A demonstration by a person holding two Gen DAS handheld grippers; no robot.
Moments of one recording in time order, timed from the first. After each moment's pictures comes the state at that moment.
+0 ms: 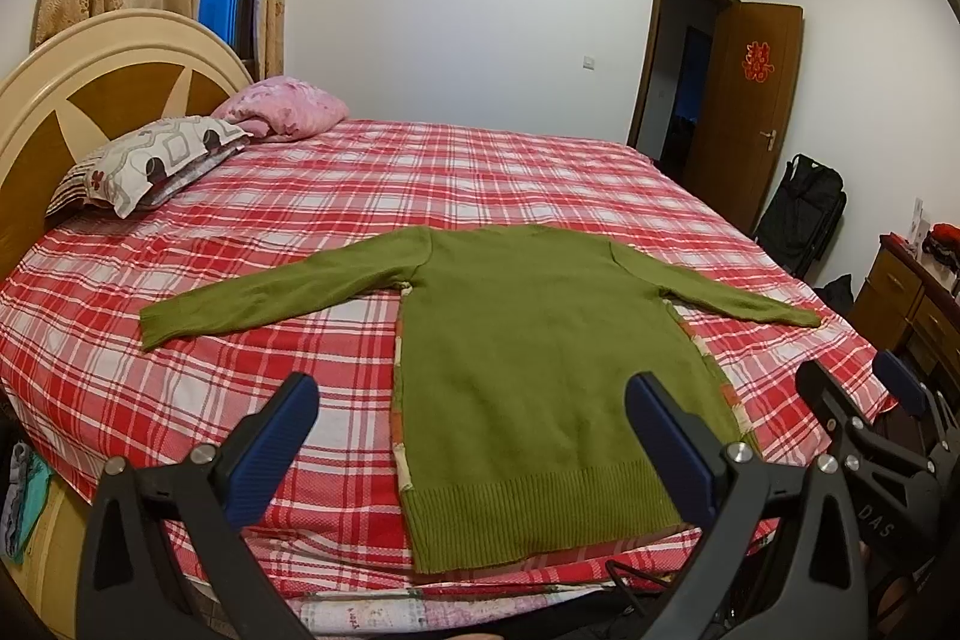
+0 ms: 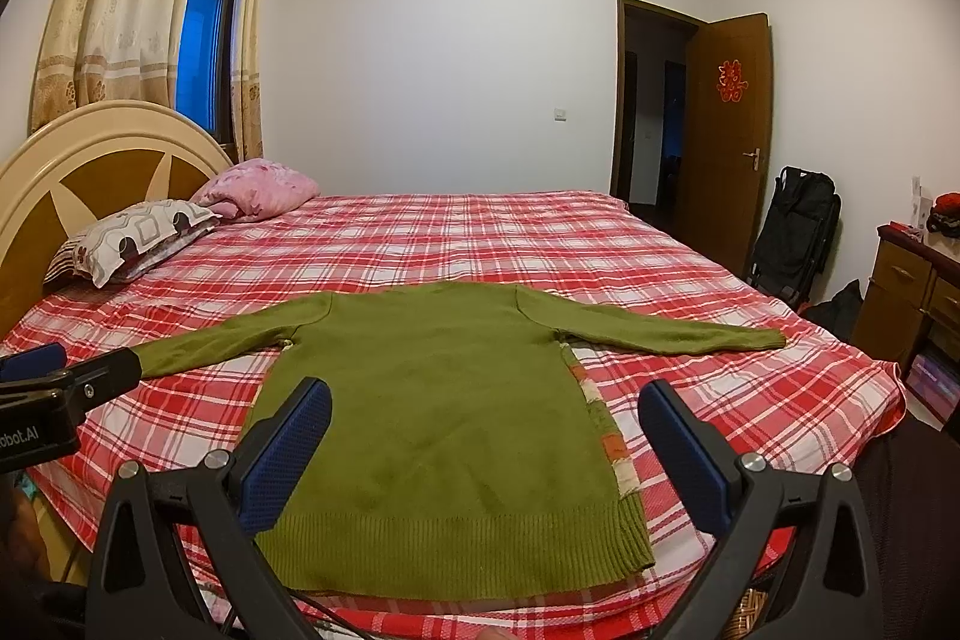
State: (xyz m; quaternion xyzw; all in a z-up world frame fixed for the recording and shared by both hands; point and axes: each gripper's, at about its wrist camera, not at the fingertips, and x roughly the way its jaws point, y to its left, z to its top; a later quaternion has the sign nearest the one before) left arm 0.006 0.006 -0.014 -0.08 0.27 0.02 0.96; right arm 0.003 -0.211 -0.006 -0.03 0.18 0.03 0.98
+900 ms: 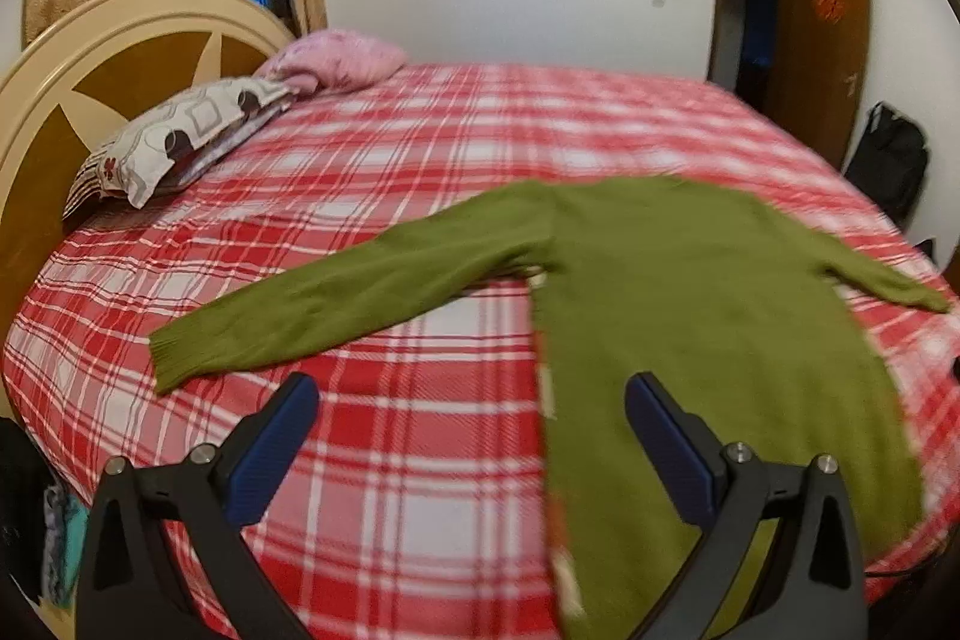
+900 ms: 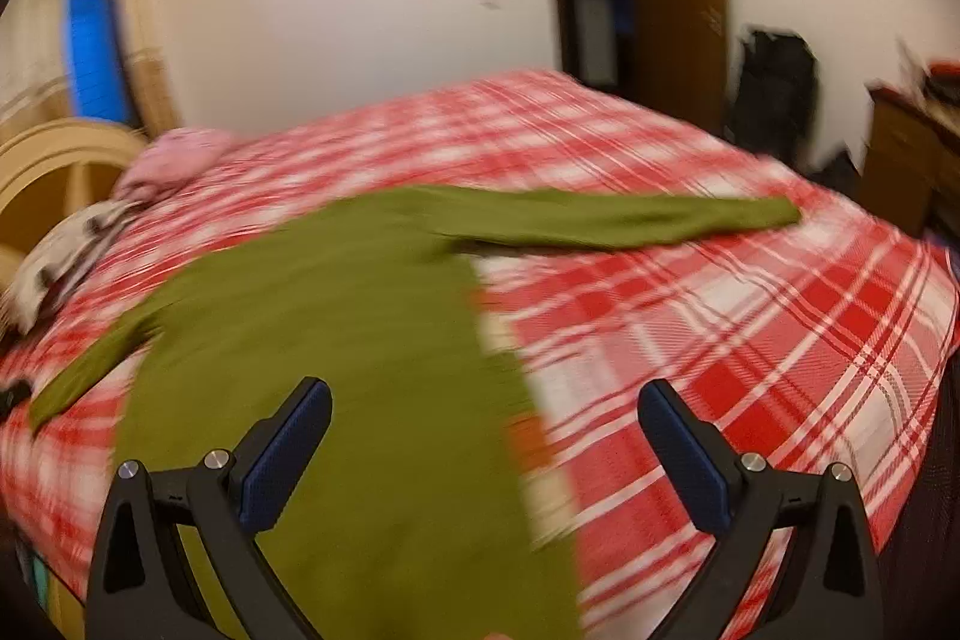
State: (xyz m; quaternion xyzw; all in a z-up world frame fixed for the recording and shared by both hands) left arm 0.148 0.084 -0.087 -0.03 0.35 0.11 0.93; right arm 0.166 -0.340 -0.086 0.07 0.32 -0.04 0.94
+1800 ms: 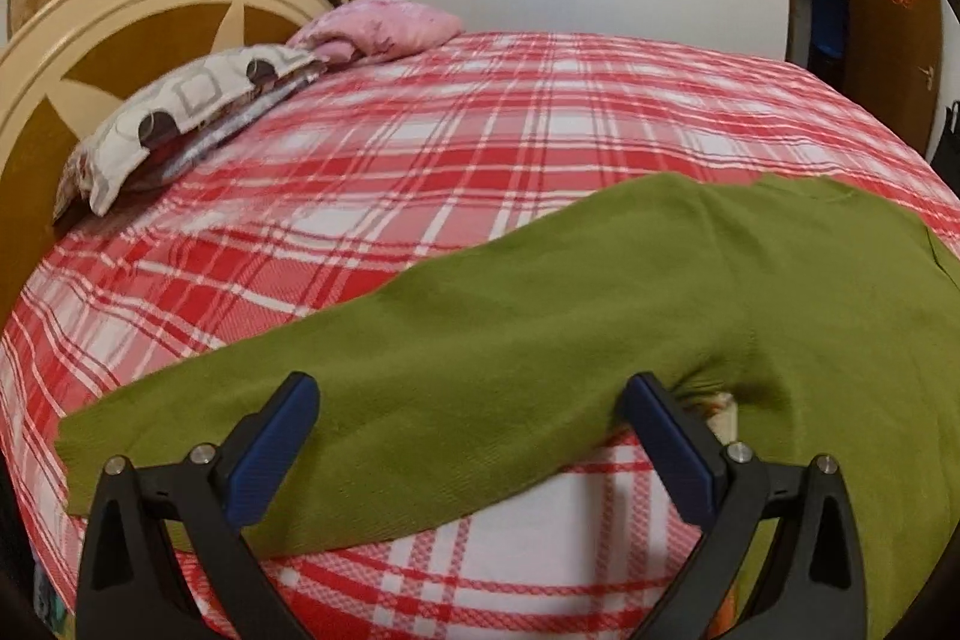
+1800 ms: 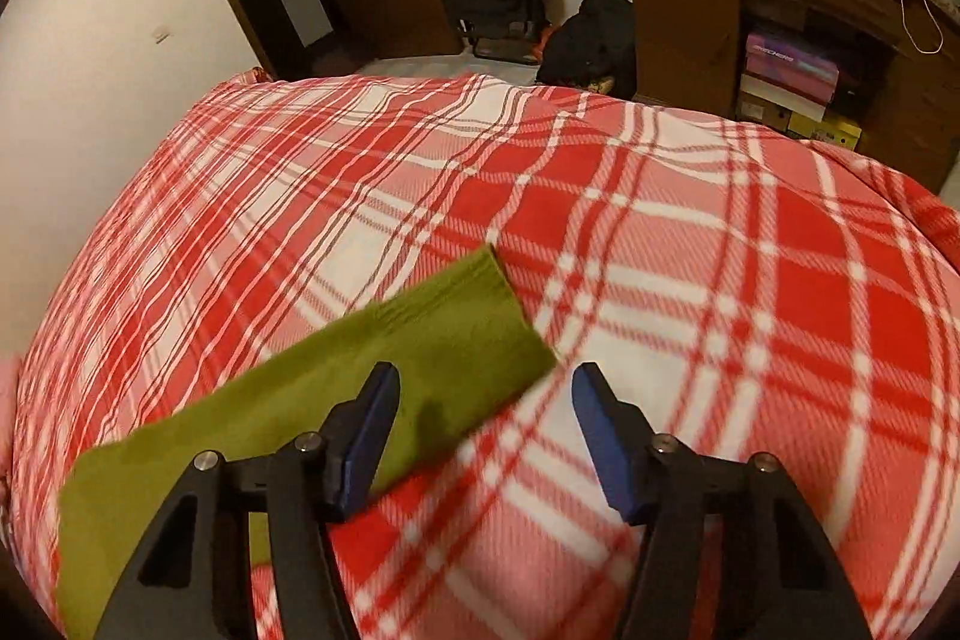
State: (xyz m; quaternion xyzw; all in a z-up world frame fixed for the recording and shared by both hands) left arm 0.301 0.136 -0.163 -0.03 0.37 0.18 0.91; right arm 0.348 -0.626 -0.109 0.25 0.37 -0.29 0.84
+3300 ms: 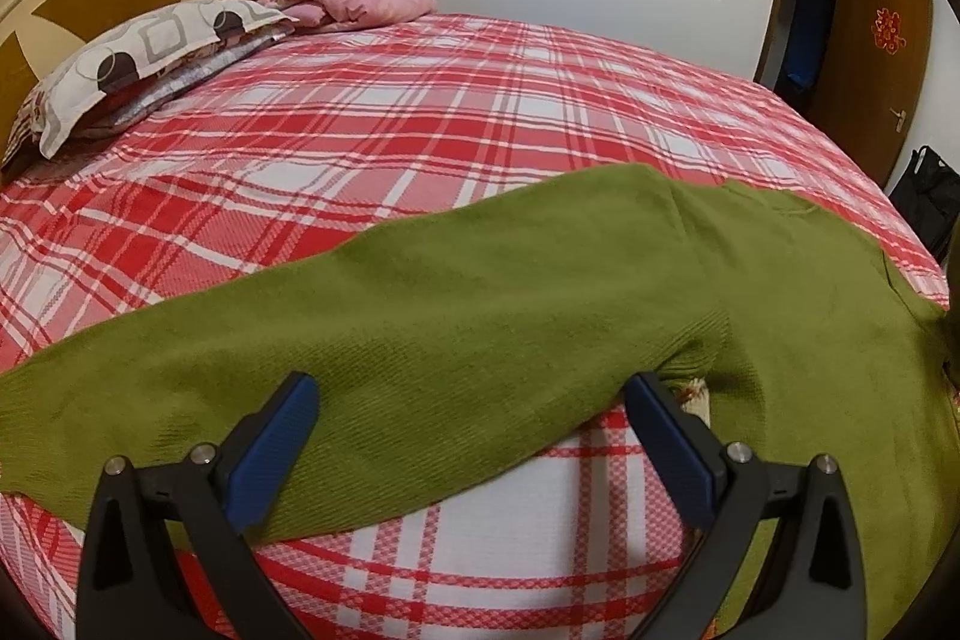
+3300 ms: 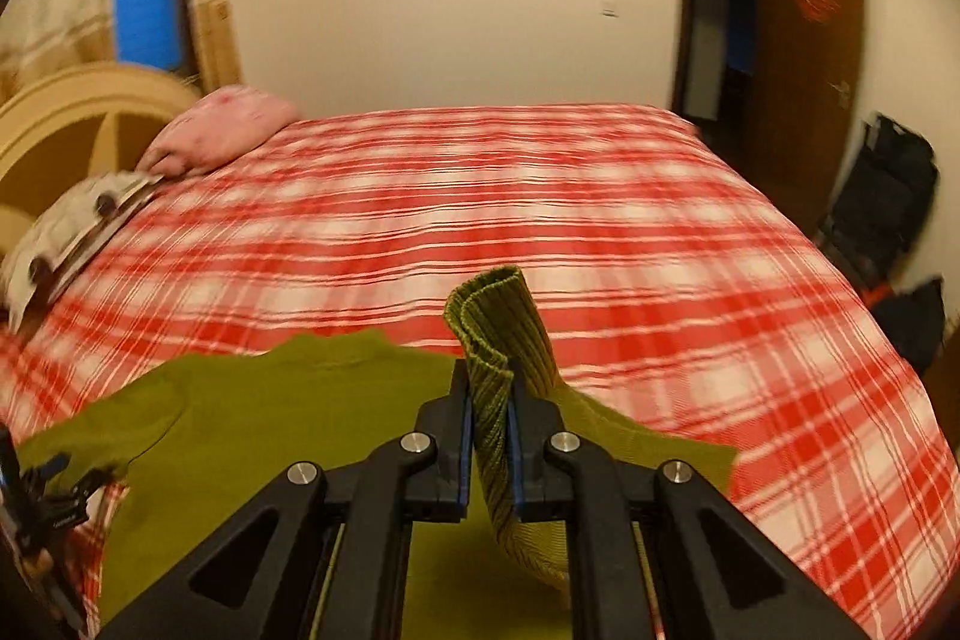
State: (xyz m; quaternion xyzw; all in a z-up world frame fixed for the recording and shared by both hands) left arm 0.299 0.150 -0.172 -0.10 0.37 0.12 0.91; right arm 0.432 -0.229 -0.007 -0.04 0.31 0.09 0.95
